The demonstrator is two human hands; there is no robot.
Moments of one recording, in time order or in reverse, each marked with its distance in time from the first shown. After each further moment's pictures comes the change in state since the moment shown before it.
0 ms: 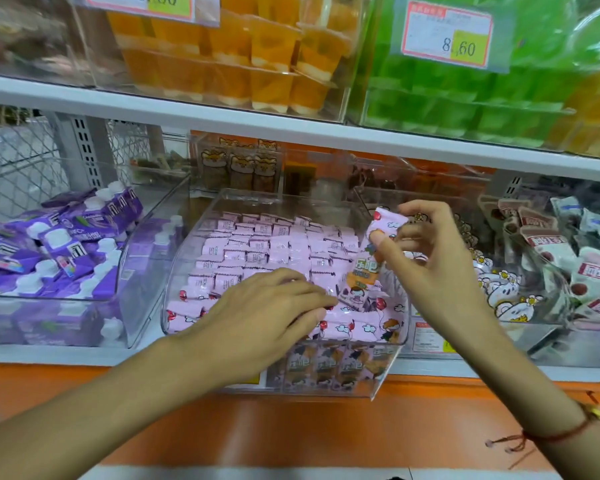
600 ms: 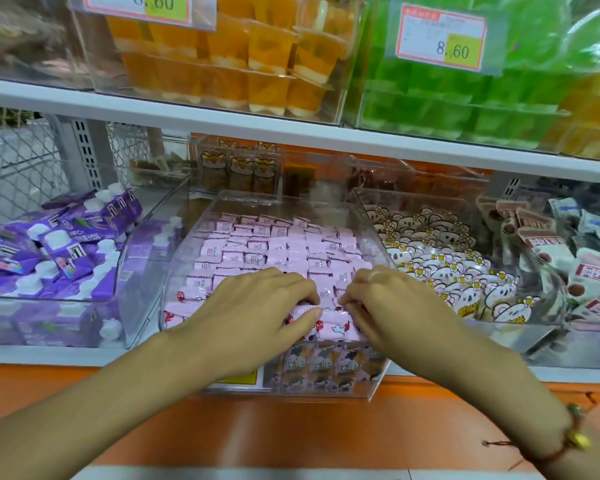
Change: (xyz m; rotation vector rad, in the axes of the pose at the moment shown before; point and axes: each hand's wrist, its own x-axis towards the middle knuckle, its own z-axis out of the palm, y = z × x) left_hand 0.001 -0.001 -0.005 0.073 0.030 -0.080; right_hand -0.014 0.012 0.008 -0.904 -0.537 -0.449
